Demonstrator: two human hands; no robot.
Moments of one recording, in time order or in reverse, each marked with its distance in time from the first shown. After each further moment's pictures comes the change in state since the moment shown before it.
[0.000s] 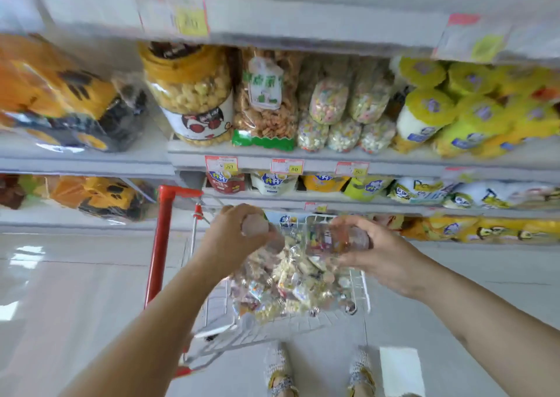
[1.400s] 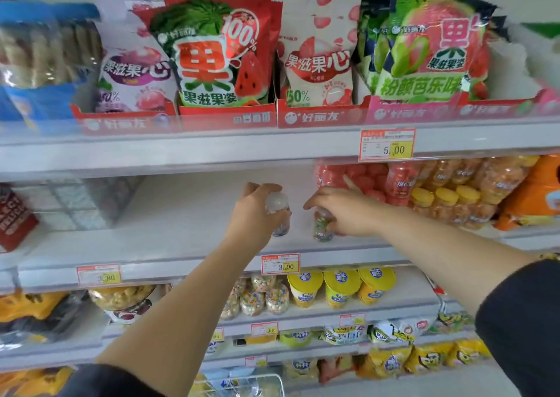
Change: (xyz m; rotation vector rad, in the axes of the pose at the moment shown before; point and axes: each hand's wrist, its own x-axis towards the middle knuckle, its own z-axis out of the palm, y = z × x) left_hand 0.085 0.401 -0.026 0.070 0.294 0.491; right_hand -0.049 -0.328 -0.212 -1.595 0.334 -0.416
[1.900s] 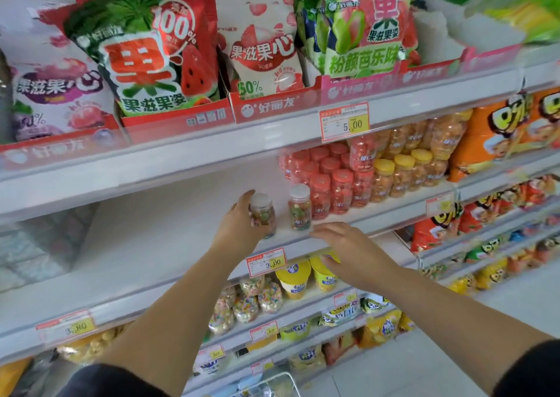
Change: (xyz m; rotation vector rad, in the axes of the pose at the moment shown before) left_hand 0.017 -0.030 0.028 0.078 -0.250 0.029; right_hand -0.081 -0.031 0.097 0.238 0.279 0.224
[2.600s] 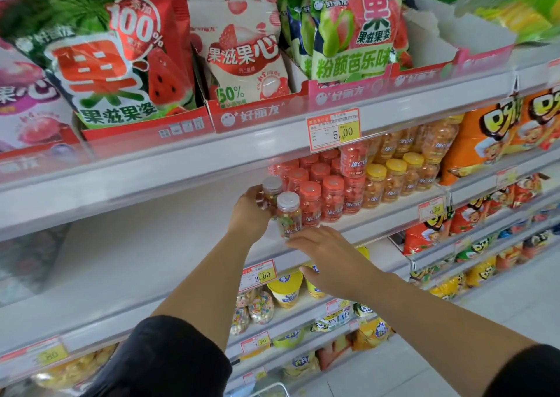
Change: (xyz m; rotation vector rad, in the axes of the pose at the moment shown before) left_hand 0.063 0.021 0.038 -0.281 0.010 -0.083; right_hand 0.017 -0.007 0.006 -0.025 0.060 -0.121
